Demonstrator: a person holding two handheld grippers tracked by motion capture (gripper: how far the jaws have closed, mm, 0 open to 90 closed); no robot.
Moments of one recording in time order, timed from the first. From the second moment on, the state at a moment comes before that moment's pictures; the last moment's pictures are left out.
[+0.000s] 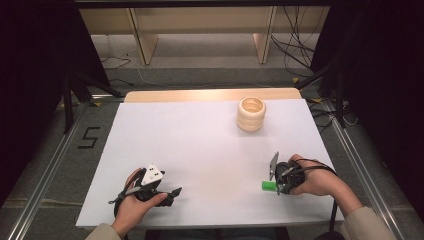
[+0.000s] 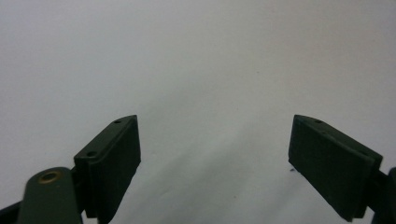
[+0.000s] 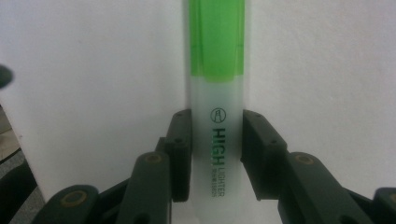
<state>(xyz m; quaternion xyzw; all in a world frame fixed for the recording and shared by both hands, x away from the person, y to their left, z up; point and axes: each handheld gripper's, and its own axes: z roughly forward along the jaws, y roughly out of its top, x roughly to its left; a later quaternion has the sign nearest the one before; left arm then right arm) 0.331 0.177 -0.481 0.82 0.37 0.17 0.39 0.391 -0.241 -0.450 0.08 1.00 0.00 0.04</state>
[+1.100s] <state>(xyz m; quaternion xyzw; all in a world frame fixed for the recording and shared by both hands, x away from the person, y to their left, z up) 0.331 0.177 -0.480 0.82 0.37 0.18 0.40 0.387 -0.260 -0.437 0.17 0.98 0.09 0.06</state>
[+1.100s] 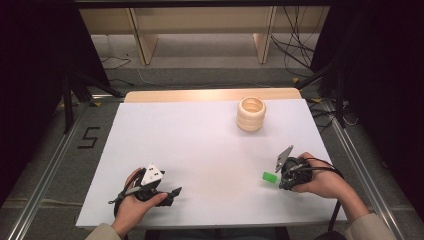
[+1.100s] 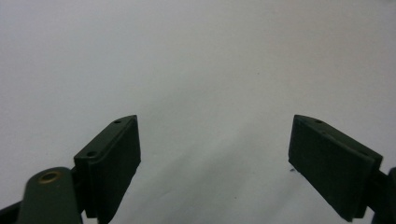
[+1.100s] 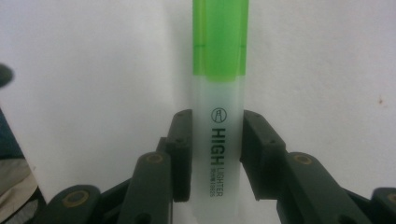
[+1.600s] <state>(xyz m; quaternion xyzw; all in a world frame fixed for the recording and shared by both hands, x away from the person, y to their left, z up) 0.331 0.177 -0.481 0.82 0.37 0.18 0.40 0.387 -0.269 -0.434 0.21 0.96 0.14 0.09</state>
